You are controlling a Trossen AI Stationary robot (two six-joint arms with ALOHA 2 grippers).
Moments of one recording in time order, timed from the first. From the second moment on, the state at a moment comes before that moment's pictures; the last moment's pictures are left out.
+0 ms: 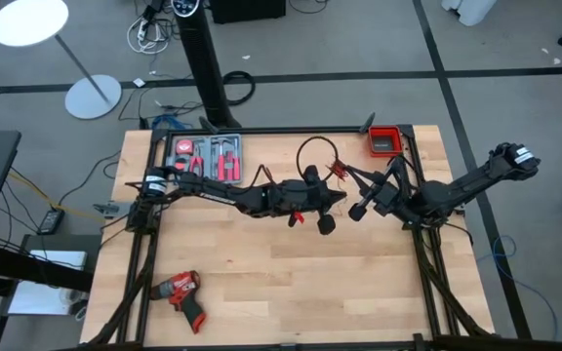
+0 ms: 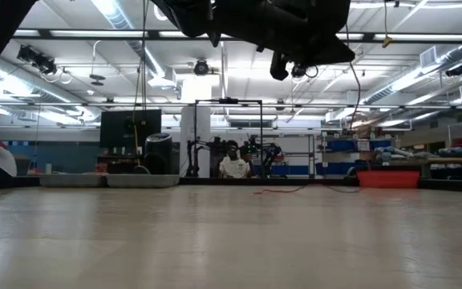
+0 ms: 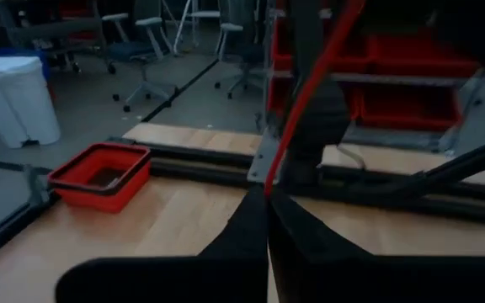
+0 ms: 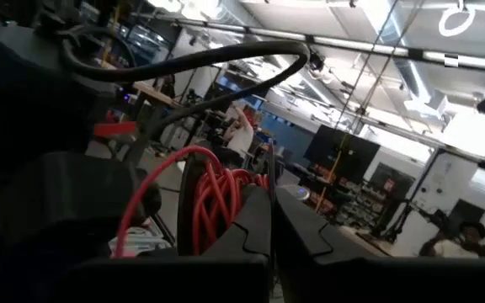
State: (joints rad) left arm -0.03 2.04 1.48 0.42 -0.27 -0.05; right arm 0.40 0.94 0.47 0.92 0.98 -0.84
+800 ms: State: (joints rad) left arm -0.07 2.04 1.48 0.29 -0.19 0.25; right arm 0.24 1.06 0.47 1.01 1.00 -0.95
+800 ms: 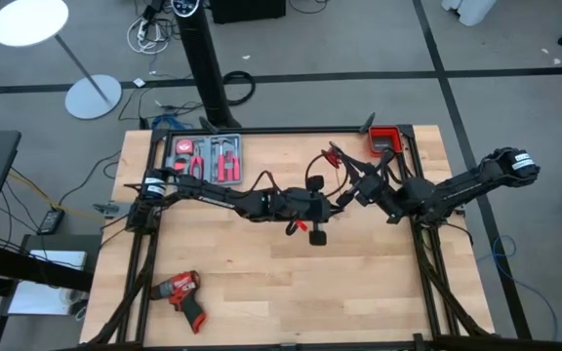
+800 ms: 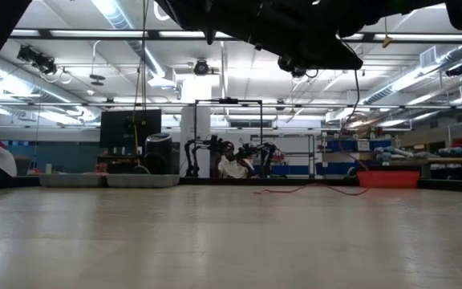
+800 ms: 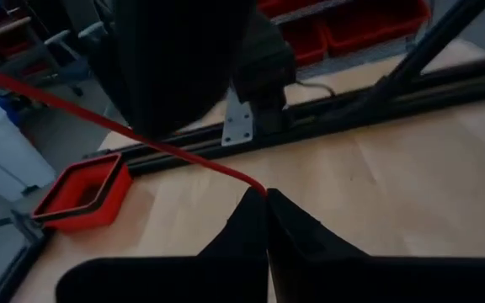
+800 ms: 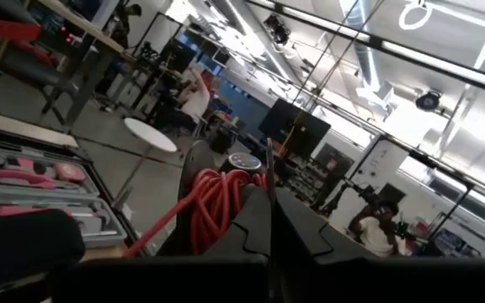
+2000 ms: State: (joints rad) left arm -0.03 2.04 1.48 0.42 -0.66 0.58; right arm 0.46 0.99 0.47 1.10 0.94 -0.87
